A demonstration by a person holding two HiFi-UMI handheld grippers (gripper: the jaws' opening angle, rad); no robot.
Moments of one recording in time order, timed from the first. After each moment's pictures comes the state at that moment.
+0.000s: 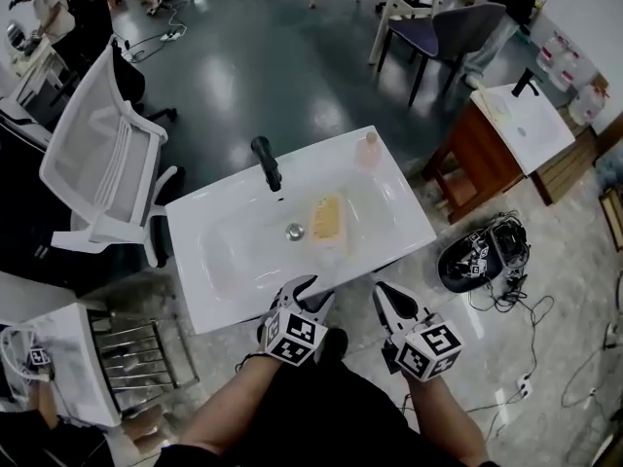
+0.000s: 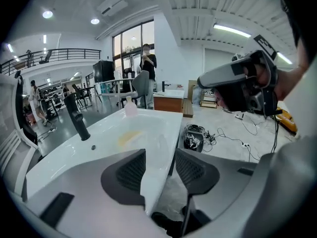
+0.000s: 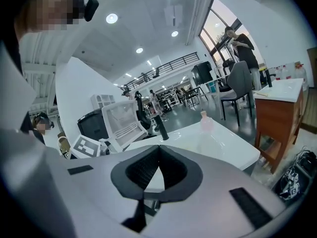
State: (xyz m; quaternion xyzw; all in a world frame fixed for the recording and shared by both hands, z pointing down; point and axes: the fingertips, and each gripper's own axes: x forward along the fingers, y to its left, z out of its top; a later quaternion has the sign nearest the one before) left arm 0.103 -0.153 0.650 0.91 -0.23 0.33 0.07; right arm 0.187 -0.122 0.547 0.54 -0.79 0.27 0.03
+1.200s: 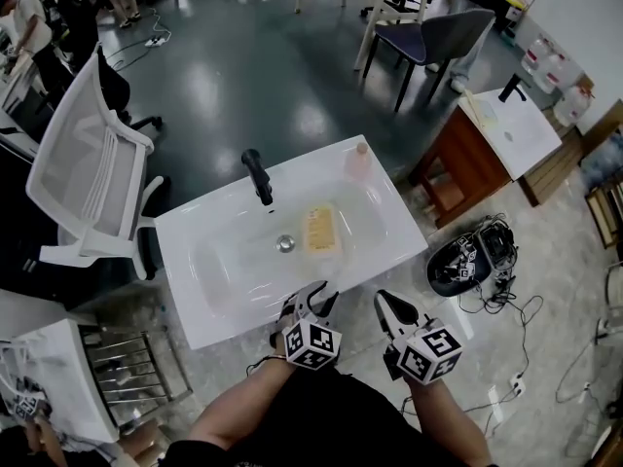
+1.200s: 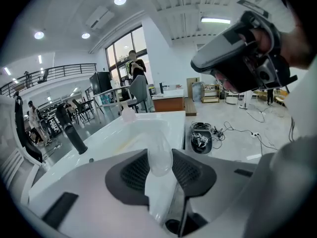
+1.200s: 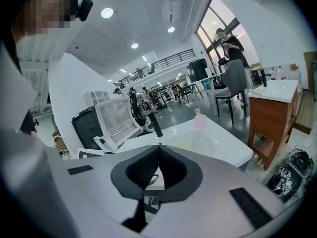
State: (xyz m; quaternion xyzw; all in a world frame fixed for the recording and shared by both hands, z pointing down) left arm 0.136 -0.168 0.675 0.91 -0.25 0.33 -0.01; right arm 0.199 -0.129 0.557 0.56 -0.77 0.29 0.06
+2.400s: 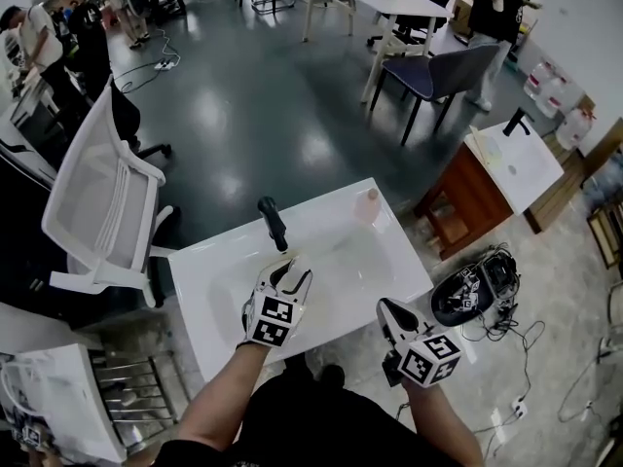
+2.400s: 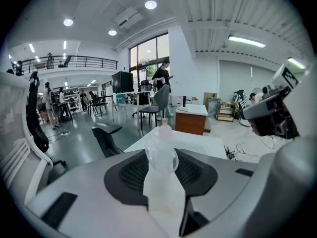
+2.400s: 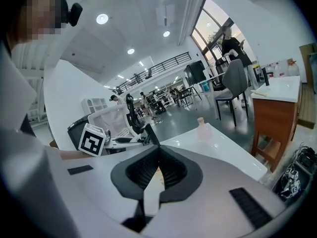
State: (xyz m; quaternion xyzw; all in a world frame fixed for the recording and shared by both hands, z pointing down) left arm 0.080 -0.332 0.579 0.91 -0.31 0.27 0.07; right arm 0.205 -0.206 0.529 0.57 -0.77 0.29 0.02
